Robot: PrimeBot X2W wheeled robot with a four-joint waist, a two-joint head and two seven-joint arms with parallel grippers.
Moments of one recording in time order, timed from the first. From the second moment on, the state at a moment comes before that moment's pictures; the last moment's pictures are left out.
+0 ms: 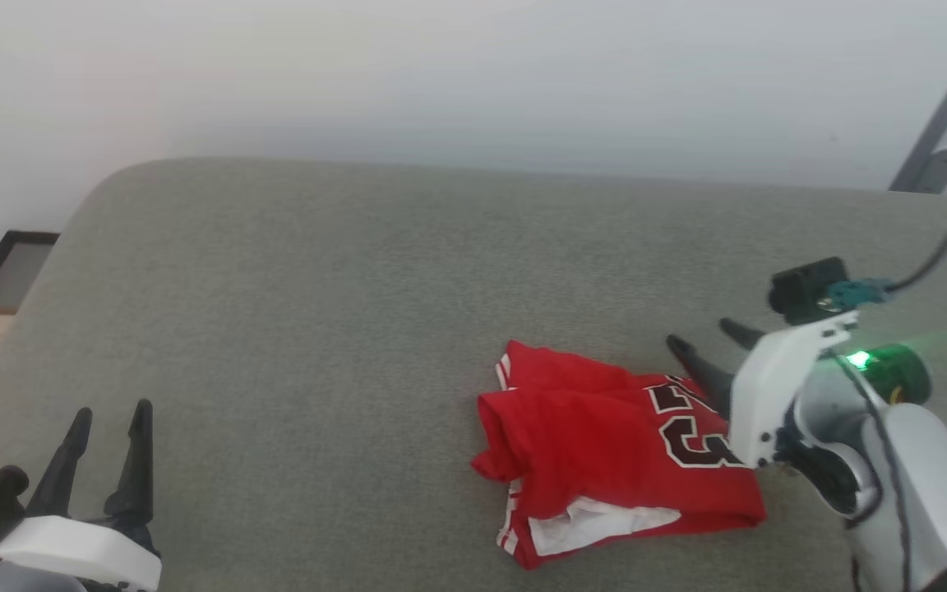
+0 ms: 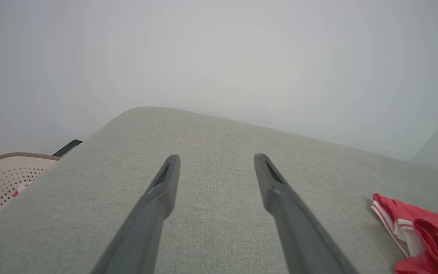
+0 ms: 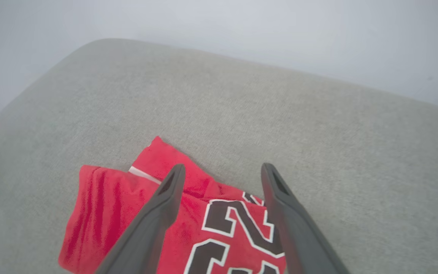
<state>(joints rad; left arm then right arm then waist) -0.04 0.39 0.01 0.30 -0.61 -0.13 -0.26 -0.39 -0.28 0.27 0.26 0.52 0.13 0.47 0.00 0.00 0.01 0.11</state>
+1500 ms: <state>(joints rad) 0.06 0.41 0.08 0.27 -0.57 -0.13 -0.26 -0.12 -0.29 0.07 0.36 0.32 0.13 -0.14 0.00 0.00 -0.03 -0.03</state>
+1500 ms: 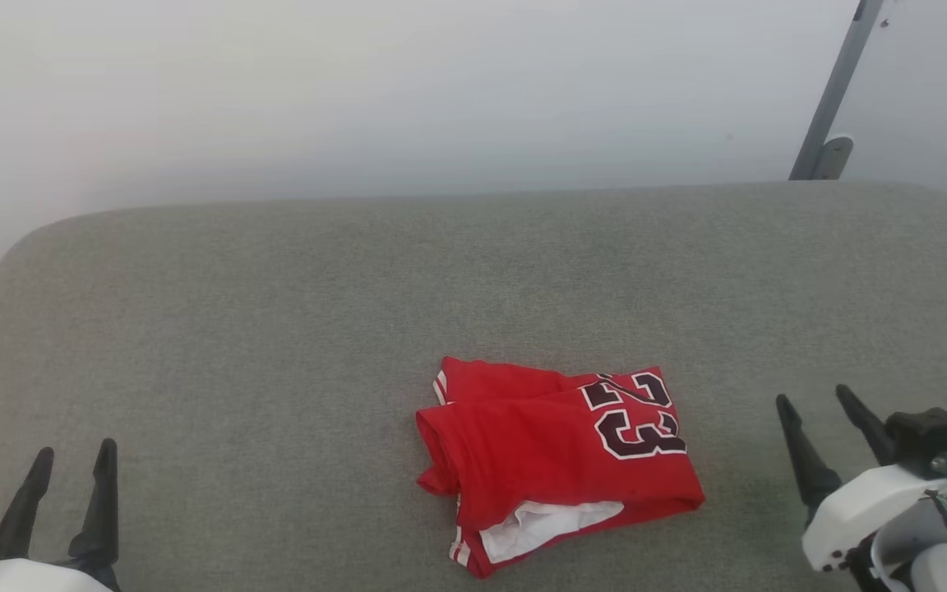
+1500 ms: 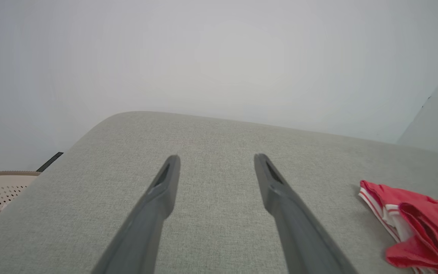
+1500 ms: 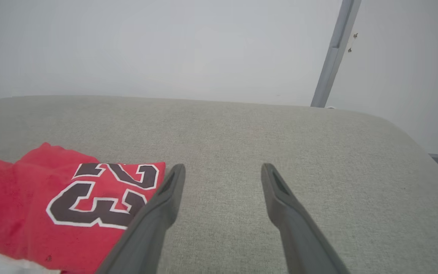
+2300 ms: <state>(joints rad) 0.01 0.41 -0.02 0.30 -0.59 -0.13 -0.26 -0.32 -0.30 0.20 0.55 0.43 0.13 0.37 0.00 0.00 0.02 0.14</state>
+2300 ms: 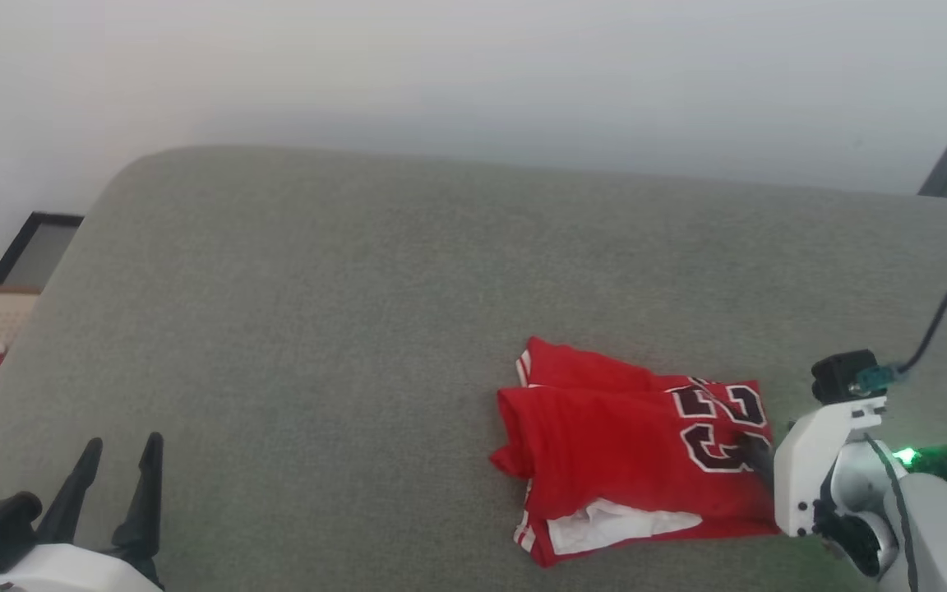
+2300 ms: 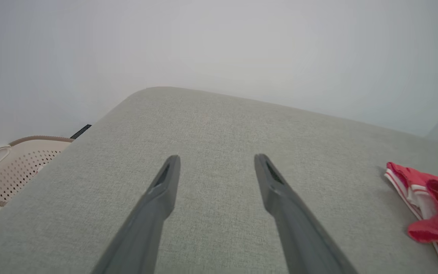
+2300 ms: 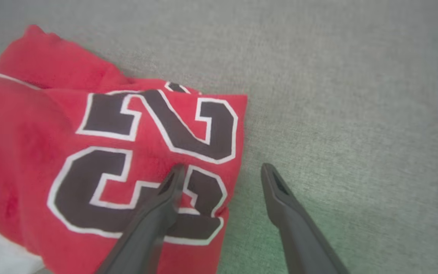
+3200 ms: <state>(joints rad) -0.12 0.39 -0.09 0.30 -0.59 -0.13 -0.26 -0.48 -0.31 0.08 0.49 0.33 0.13 0.73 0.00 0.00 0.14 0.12</state>
